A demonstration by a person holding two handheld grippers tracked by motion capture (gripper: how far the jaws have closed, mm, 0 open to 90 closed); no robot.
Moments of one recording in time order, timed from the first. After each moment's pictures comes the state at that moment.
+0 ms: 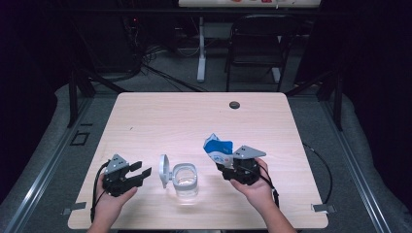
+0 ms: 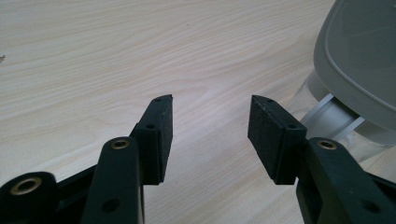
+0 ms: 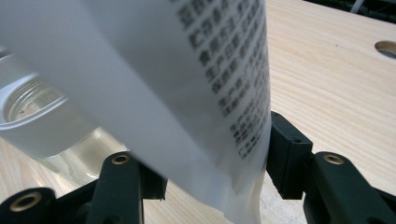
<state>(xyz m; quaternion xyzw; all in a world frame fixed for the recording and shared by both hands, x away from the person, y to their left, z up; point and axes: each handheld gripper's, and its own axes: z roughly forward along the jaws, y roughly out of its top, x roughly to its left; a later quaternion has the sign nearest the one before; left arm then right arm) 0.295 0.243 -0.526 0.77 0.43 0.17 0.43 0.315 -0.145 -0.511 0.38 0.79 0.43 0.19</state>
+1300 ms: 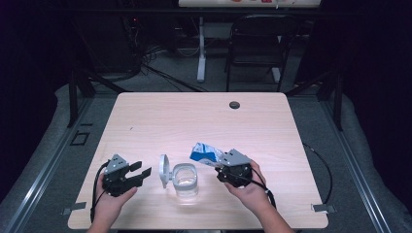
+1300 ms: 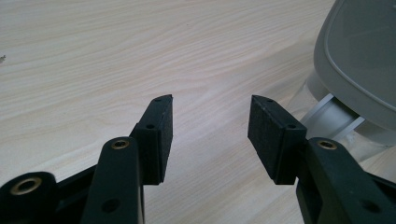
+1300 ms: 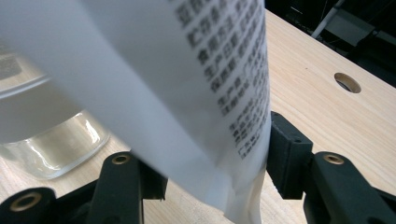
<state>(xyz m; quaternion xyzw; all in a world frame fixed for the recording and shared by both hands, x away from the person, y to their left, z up) 0.295 0.243 -0.526 0.77 0.43 0.17 0.43 0.306 -0.122 -0.510 0.33 0.82 0.37 0.29</state>
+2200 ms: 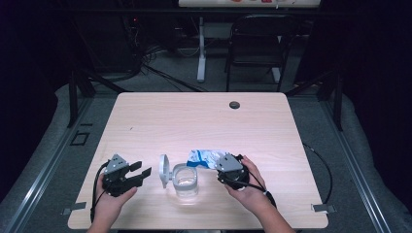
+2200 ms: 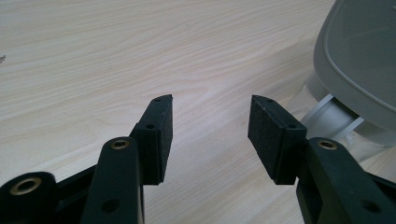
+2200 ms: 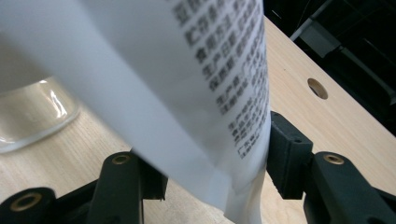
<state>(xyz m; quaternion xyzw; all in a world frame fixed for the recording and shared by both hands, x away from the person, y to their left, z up) 0.295 0.243 -0.526 0.77 0.43 0.17 0.43 0.302 -0.115 -0.517 0.29 0.84 0.31 0.35</state>
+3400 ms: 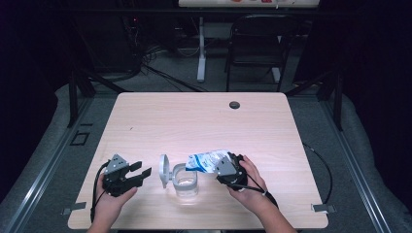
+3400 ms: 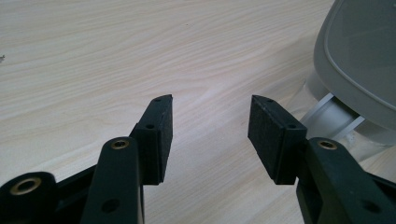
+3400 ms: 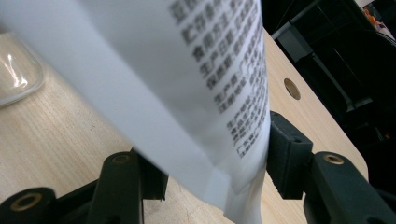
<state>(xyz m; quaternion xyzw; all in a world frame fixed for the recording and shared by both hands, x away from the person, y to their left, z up) 0.295 0.243 -0.526 0.77 0.43 0.17 0.43 0.301 -0.113 -0.523 0.25 0.84 0.25 0.41</state>
